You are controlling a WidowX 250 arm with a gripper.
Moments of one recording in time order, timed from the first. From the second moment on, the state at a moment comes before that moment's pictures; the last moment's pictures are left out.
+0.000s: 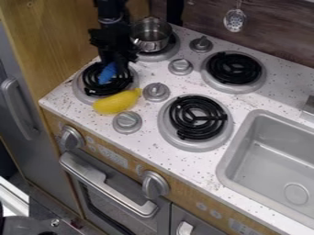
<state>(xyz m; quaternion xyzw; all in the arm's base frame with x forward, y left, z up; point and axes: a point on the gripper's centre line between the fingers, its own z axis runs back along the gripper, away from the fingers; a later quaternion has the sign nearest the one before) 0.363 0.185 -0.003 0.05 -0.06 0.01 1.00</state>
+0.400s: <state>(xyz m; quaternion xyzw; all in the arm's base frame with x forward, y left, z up) 0.357 0.212 -0.038 0.03 -0.02 0.01 1.00</state>
